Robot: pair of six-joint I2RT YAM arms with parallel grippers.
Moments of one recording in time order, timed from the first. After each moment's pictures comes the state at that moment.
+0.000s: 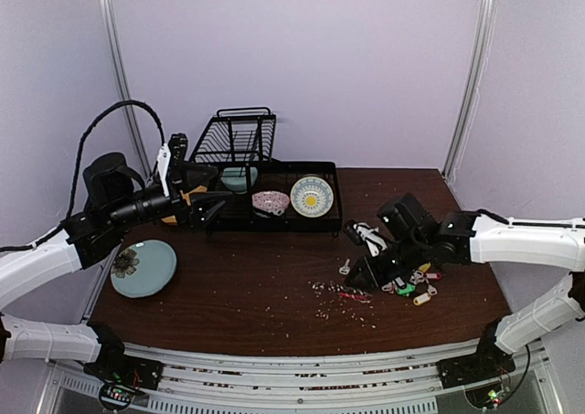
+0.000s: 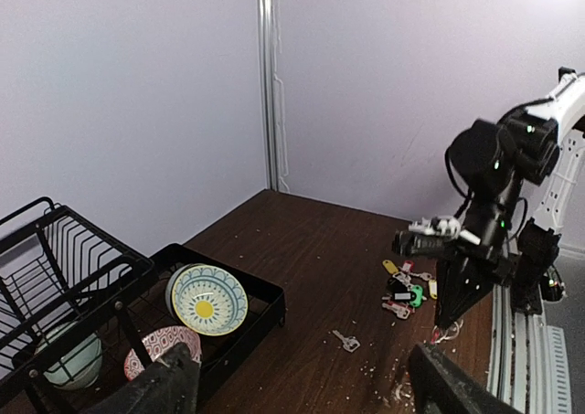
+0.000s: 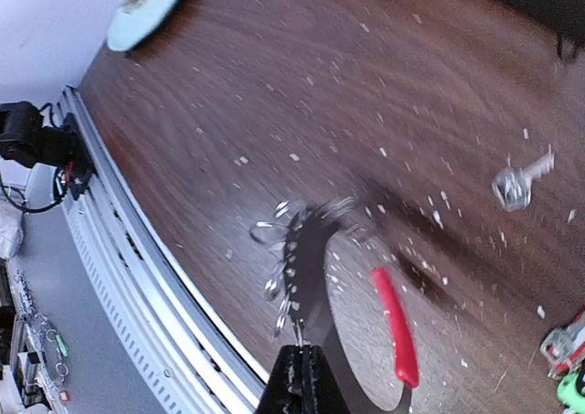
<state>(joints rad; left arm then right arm) -0.61 0.98 0.77 0.19 0.47 0.03 0.87 1.32 0.88 -0.46 -0.27 0.41</state>
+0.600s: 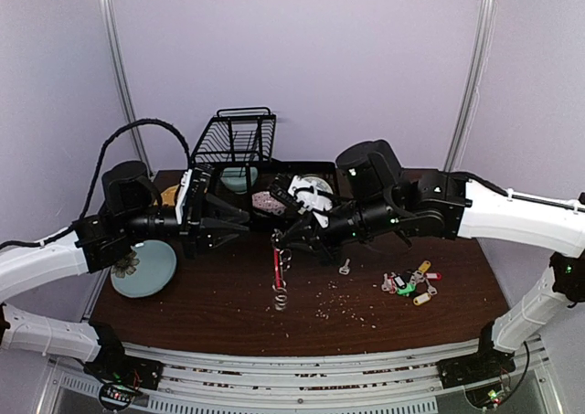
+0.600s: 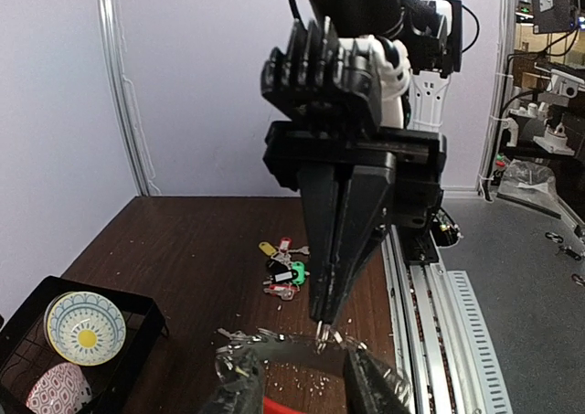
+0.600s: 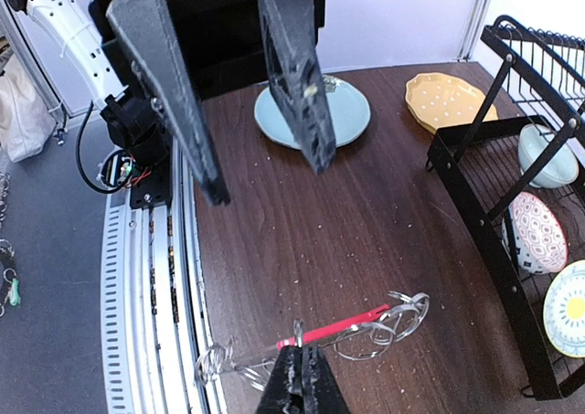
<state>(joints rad) -0.75 1.03 0.77 0.14 0.72 0.13 1.11 1.48 1.38 -0.46 -0.19 -0.09</state>
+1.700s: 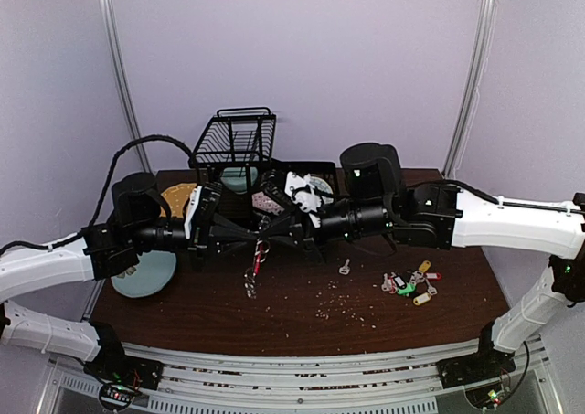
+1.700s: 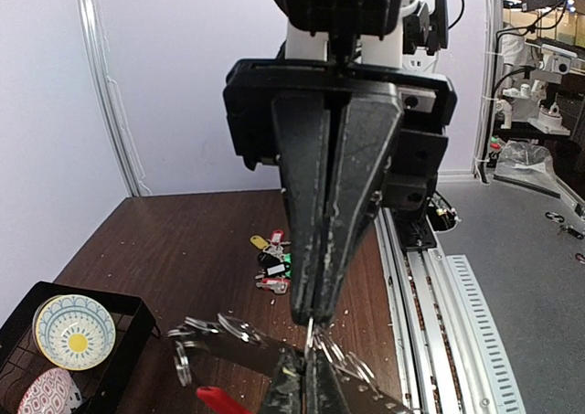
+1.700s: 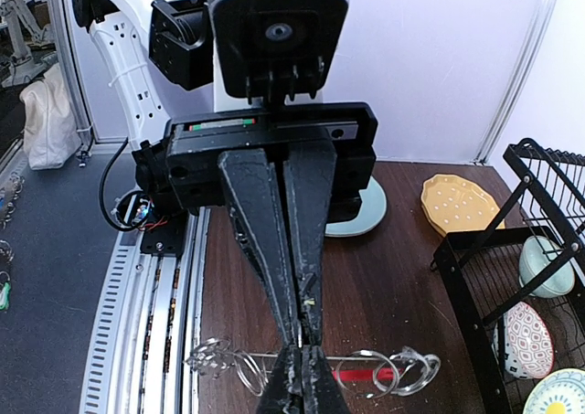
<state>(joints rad) -0.81 1.05 0.72 0.20 0.68 0.19 1.12 1.49 1.30 -0.15 -0.30 -0.22</state>
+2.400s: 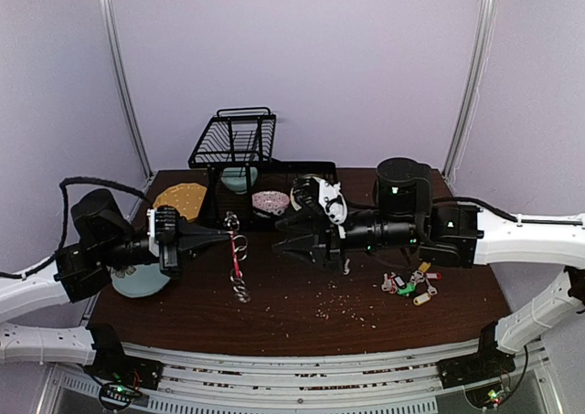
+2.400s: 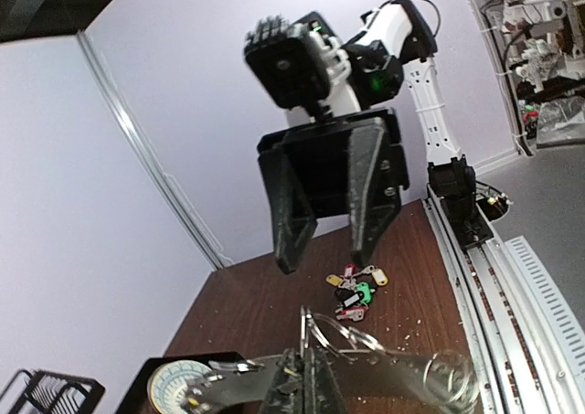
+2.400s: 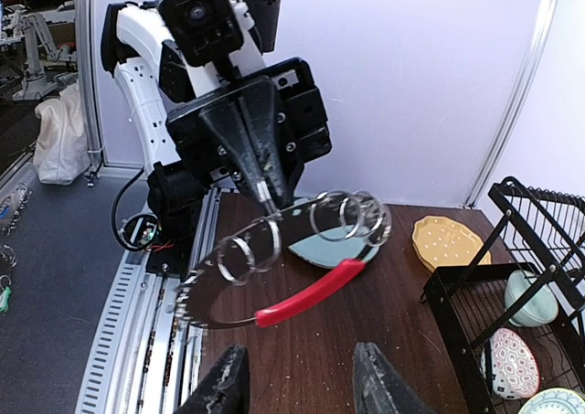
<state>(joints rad) -0.84 0.79 0.60 0.24 0.57 0.43 1.13 1.34 1.08 0.07 -0.31 -0.23</state>
